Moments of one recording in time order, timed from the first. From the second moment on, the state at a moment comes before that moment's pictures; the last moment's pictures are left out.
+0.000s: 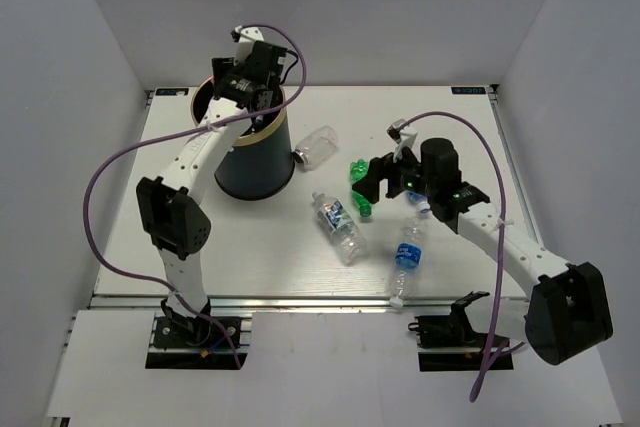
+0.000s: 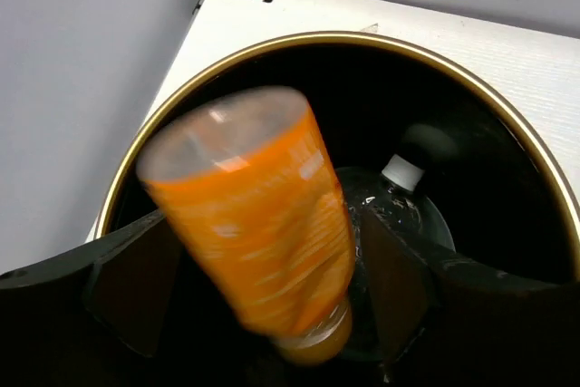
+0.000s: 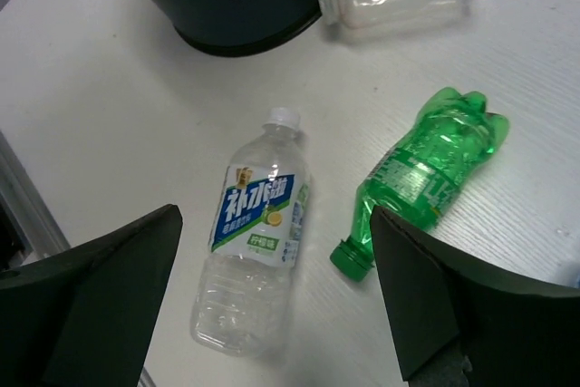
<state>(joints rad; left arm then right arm) -0.46 1.91 2.02 -0.79 -0.90 -0.25 0.44 1.19 0.79 -0.01 -0.44 0.15</state>
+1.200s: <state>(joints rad) -0.47 0.70 0.89 -0.20 -0.01 -0.12 0.90 1.84 1.21 -0.41 0.12 0.03</state>
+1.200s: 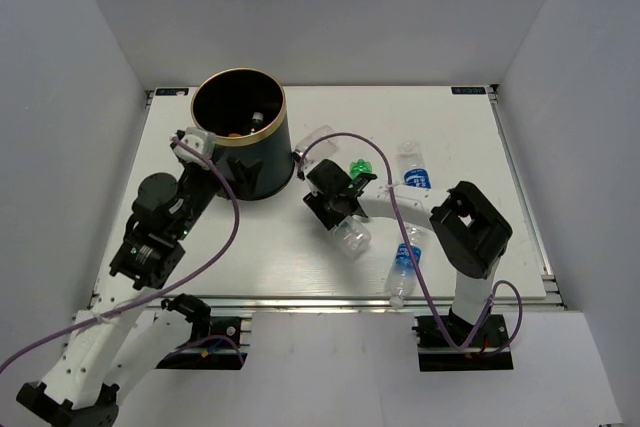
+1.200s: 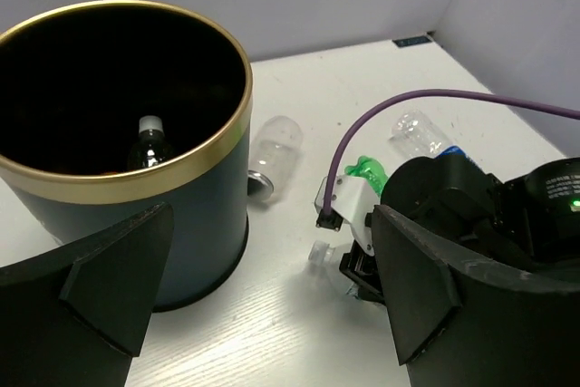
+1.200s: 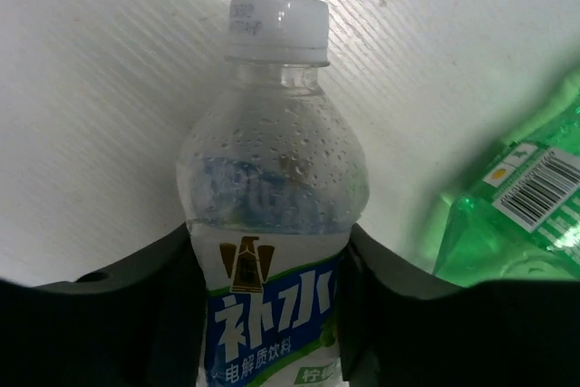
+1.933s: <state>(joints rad) -0.46 0.41 0.79 -0.19 -0.08 -0.11 0.88 1.60 1.76 -0.07 -0.03 -0.12</state>
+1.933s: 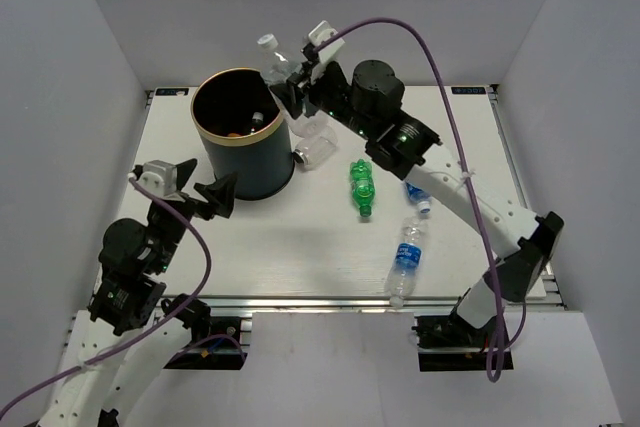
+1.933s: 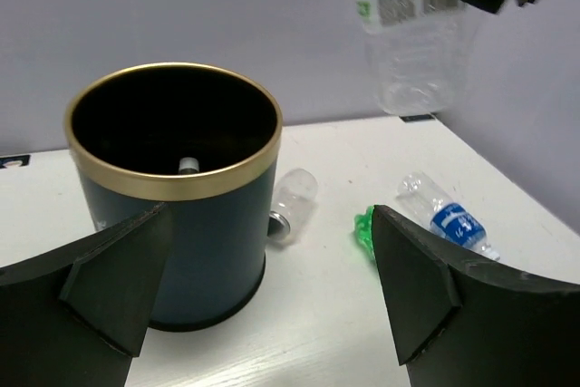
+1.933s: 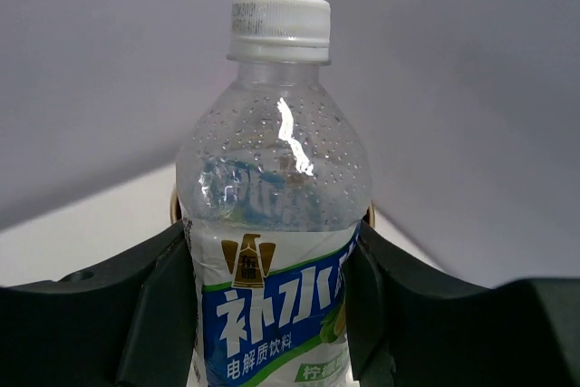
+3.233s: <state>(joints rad) -0.41 0.97 0.92 -0.18 0.34 -0.18 0.75 1.42 1.53 0.18 0.20 0.02</state>
